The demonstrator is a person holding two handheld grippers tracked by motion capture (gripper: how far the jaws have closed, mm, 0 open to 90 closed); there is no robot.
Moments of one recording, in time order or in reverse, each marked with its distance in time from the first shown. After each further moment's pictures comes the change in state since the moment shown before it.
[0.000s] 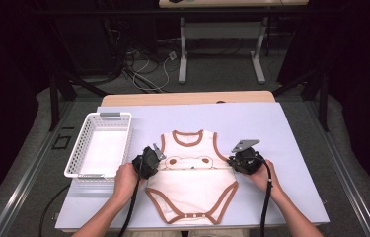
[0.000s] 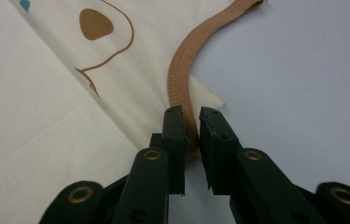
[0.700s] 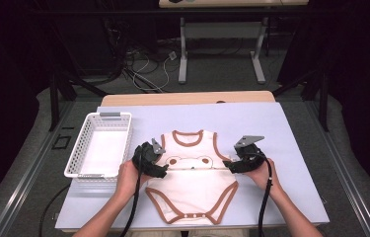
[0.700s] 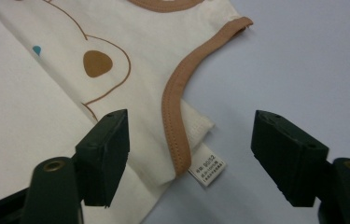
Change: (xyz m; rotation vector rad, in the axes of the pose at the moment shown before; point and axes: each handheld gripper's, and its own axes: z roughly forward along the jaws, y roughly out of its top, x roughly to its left) left arm 0.007 0.010 -0.010 -0.119 -0.109 -0.106; right arm -0.004 0.010 -0.009 -0.070 0.012 0.070
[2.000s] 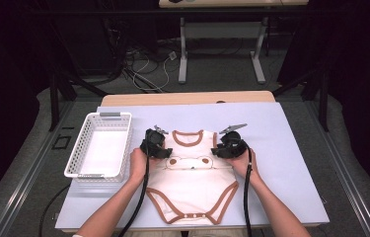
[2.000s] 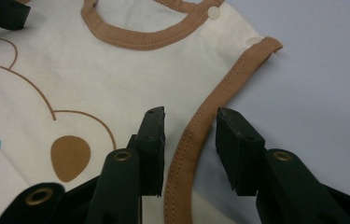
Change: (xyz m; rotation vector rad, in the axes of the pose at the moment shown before) left arm 0.034 0.028 0.051 0.019 -0.064 -0.209; right arm -0.008 0.031 0.061 0.049 0.037 0.183
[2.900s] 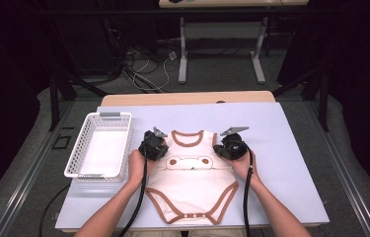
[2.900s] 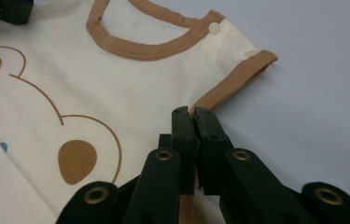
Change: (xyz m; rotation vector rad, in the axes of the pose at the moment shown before) left arm -0.005 -0.008 -0.012 -0.089 0.013 0.041; right arm 0.004 -0.005 -0.006 -0.080 -0.005 -0.030
